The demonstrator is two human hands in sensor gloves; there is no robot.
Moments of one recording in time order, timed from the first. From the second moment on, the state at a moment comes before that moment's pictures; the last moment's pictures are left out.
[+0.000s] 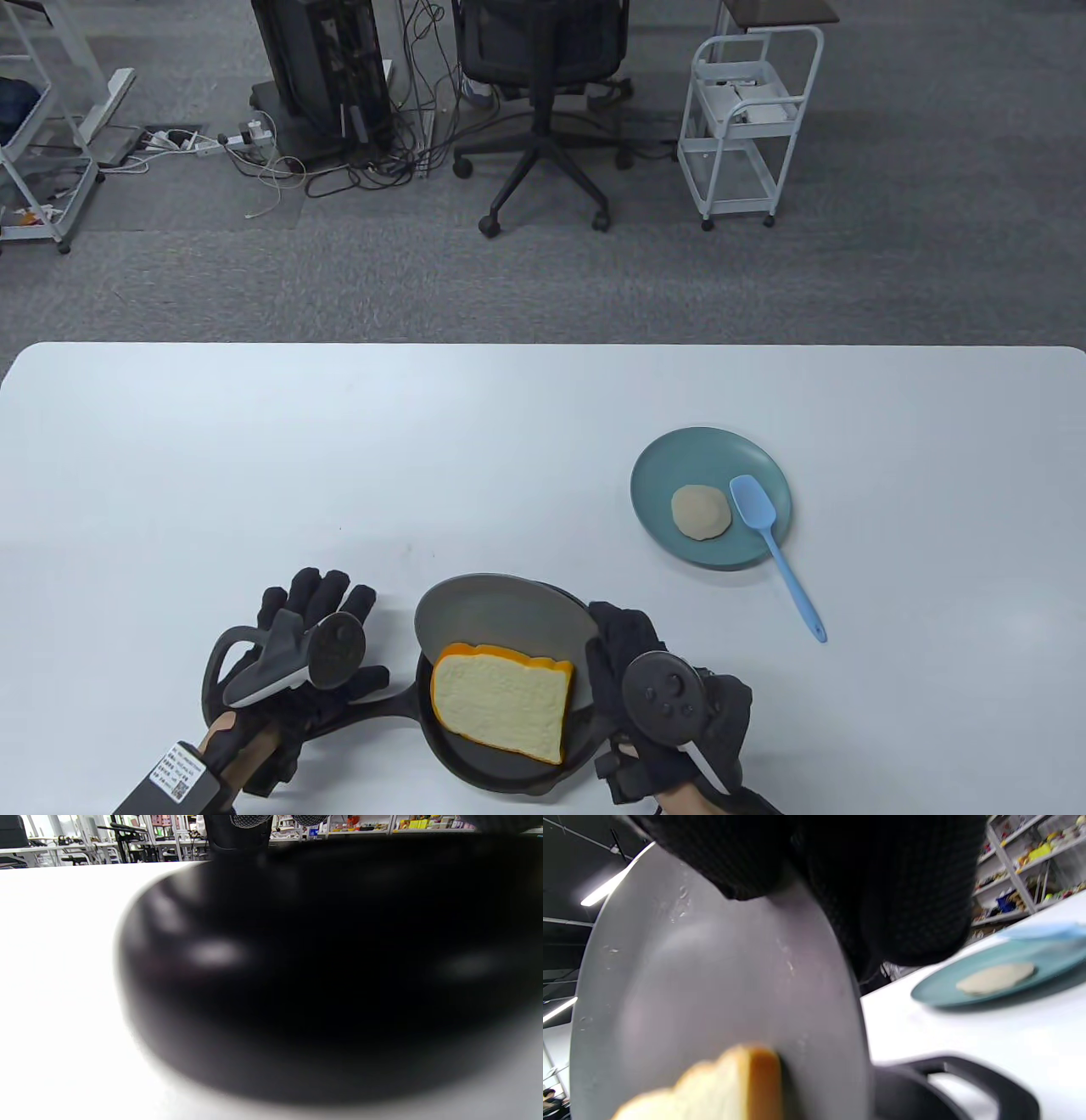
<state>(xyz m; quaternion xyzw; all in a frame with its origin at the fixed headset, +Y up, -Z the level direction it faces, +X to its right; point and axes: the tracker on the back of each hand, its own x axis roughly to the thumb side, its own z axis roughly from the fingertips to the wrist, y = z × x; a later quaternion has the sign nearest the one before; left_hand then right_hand) -0.271 -0.740 -0.284 -0.15 -0.13 -0.05 0.98 0.084 -0.668 -0.223 0.02 -0.16 0.95 0.26</state>
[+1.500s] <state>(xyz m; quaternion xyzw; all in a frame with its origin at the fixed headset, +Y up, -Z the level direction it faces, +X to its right) -0.268 -0.734 -0.280 -0.13 -0.14 -0.05 0.98 0.048 -0.764 -0.445 -0.38 0.16 0.75 0.52</state>
